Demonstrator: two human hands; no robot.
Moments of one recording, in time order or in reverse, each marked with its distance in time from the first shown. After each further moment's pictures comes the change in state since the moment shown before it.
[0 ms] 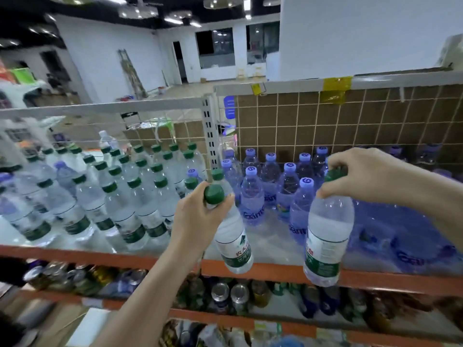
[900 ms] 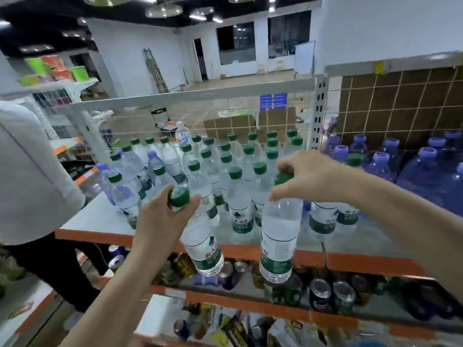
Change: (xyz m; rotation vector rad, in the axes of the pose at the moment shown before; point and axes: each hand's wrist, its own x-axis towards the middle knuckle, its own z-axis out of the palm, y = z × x) left_hand 0.013 -0.202 -0.273 0.170 0.100 -0.156; right_hand 0.053 -0.324 0.140 0.060 -0.136 -0.341
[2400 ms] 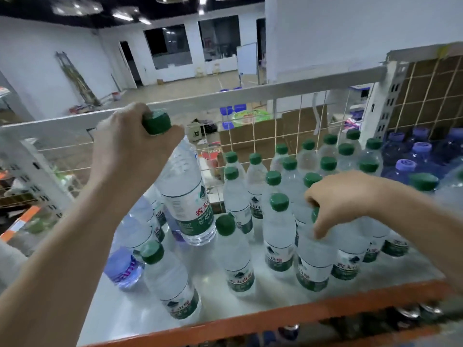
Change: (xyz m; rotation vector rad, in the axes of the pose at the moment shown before) left_hand 0.308 -0.119 -0.082 0.003 -0.002 0.270; right_hand 0.217 -0.103 0.081 -0.462 -0.385 0.443
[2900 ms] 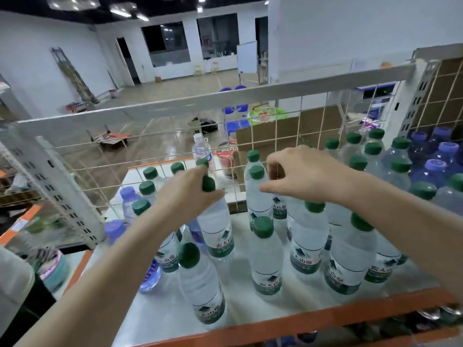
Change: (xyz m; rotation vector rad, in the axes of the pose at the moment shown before) left_hand 0.001 -0.085 0.058 0.264 -0.572 0.107; right_hand 0.028 -0.082 -0.047 0.334 0.496 -0.137
